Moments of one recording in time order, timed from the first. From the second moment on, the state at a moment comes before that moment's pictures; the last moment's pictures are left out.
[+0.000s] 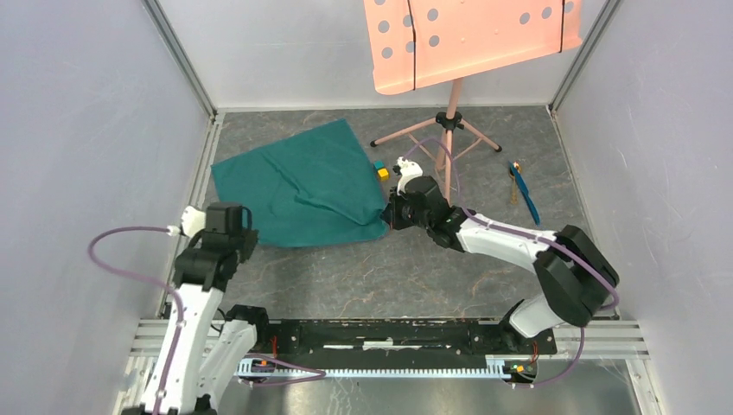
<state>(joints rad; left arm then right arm) -0.11 0.72 0.75 -1.01 -0.35 -1.20 0.75 1.54 0.84 0.10 0.06 0.49</state>
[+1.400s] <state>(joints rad) -0.03 1.29 1.22 -0.31 -0.40 -0.44 0.72 1.56 0.99 0.37 0.14 0.32</state>
